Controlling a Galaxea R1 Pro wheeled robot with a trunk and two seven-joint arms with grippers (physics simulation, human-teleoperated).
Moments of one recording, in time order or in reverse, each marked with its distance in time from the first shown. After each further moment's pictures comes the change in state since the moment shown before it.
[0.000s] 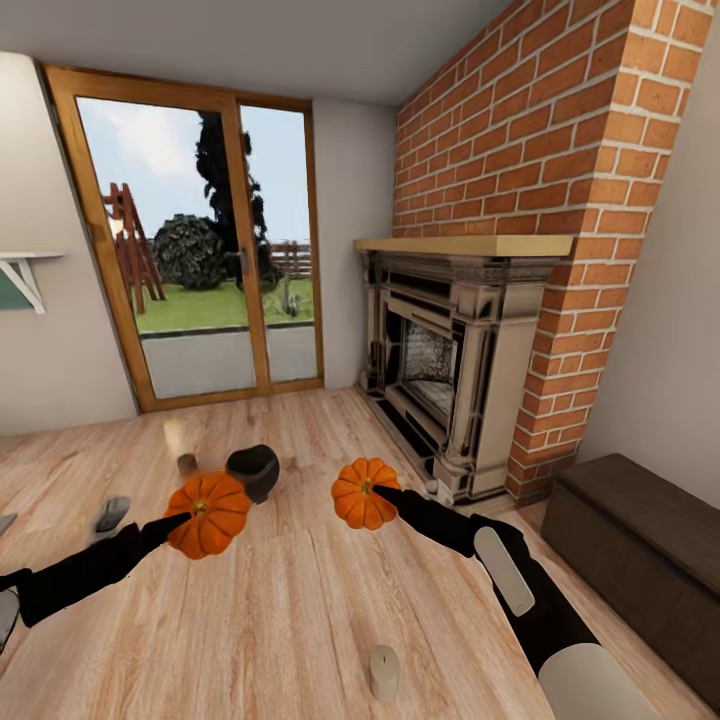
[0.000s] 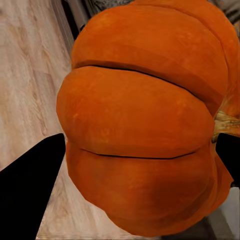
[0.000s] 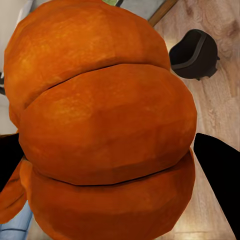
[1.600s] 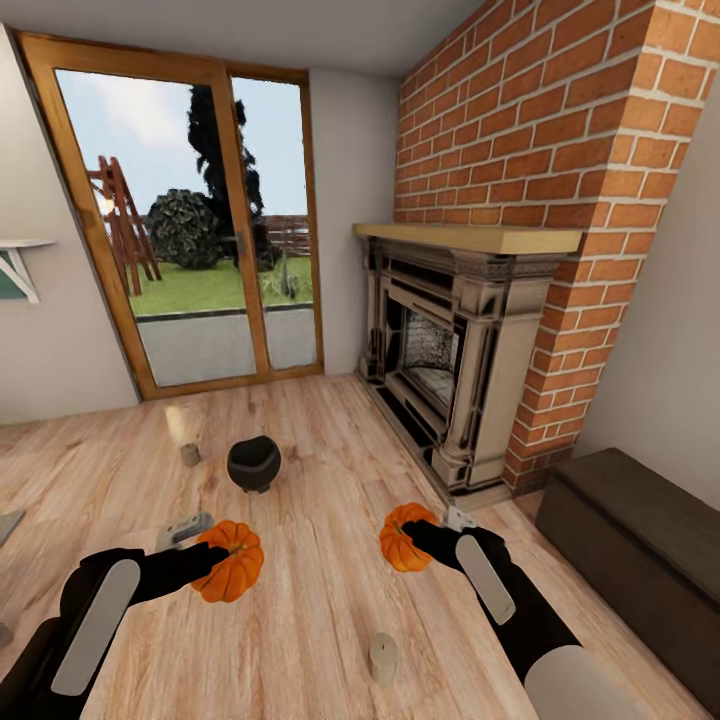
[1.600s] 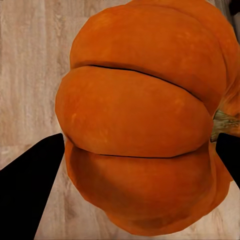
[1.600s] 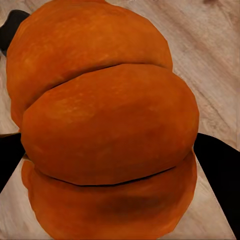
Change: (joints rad) left arm -0.078 -0.094 -0.355 0.001 -0.007 -0.002 0.819; right arm 0.000 0.032 0.068 0.042 0.045 -0.059 -0.679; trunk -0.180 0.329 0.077
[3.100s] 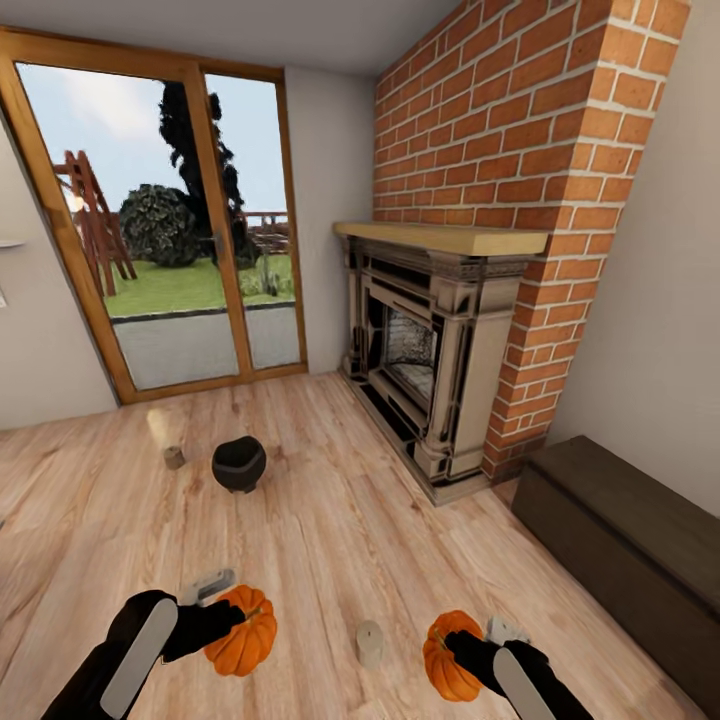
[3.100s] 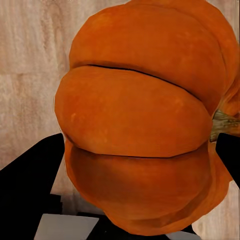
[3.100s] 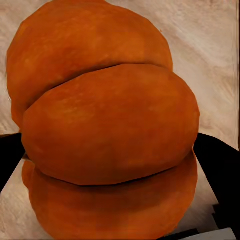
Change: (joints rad) left arm 0.000 -0.033 -0.112 0.329 -0.005 -0.108 -0.005; right arm 0.232 -0.082 -0.008 0.141 0.001 -0.133 0.005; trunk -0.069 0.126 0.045
